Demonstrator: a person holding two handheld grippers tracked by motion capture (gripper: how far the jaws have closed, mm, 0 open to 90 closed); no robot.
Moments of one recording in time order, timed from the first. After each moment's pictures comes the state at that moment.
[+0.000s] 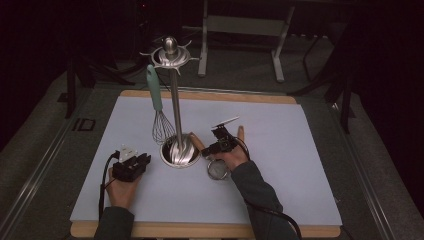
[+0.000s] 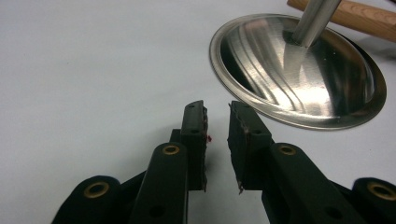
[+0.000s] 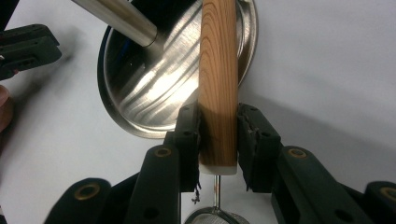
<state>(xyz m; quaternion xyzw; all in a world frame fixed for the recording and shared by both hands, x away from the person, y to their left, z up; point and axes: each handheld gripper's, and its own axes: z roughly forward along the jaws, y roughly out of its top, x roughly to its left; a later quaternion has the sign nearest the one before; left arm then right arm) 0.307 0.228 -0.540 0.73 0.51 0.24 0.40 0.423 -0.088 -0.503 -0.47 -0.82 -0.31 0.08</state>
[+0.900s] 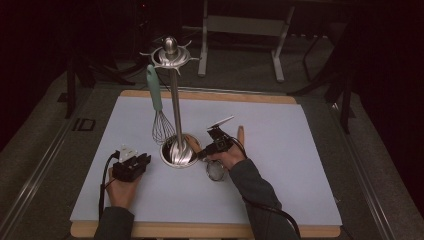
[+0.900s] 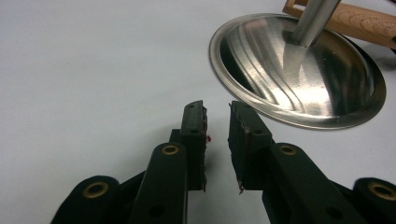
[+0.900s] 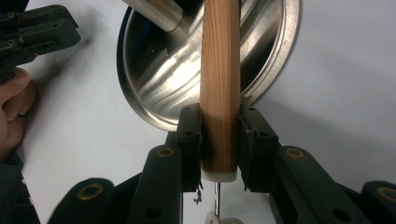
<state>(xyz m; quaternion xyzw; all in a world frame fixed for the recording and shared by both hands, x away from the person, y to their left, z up) 0.307 0.228 -0.540 0.73 0.51 0.24 0.40 0.426 -0.076 -0.507 -0.45 -0.84 -0.29 0.13</state>
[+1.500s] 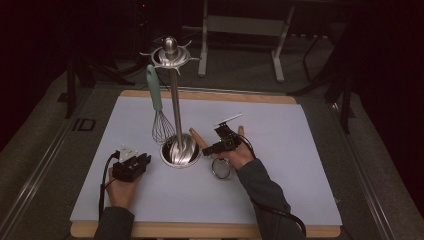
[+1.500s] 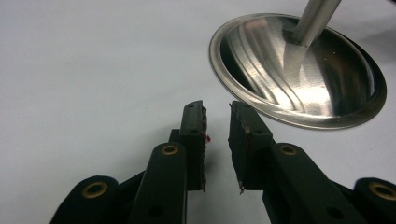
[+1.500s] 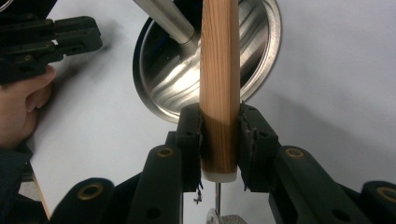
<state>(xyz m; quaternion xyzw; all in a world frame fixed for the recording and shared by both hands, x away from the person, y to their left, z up) 0.307 0.228 -0.540 0.73 0.51 0.24 0.40 0.414 -0.097 -0.480 -0.42 -0.84 -0.32 0.09</state>
